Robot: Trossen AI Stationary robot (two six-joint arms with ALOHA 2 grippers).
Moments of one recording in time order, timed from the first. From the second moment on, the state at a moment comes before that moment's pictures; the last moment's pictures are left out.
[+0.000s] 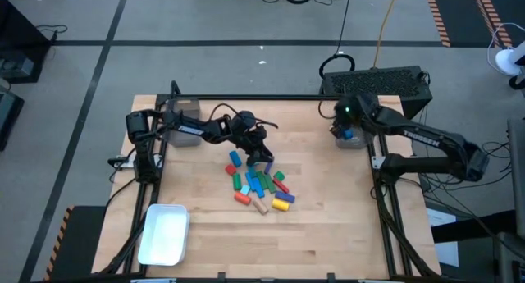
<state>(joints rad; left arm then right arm) 0.34 1.87 0.96 0.29 0.65 -0.25 -0.66 1.04 0.71 -0.62 0.39 -0.03</state>
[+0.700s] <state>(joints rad) 0.31 1.87 0.96 0.19 0.64 -0.25 -0.84 1.35 0.71 -0.67 0.38 0.05</state>
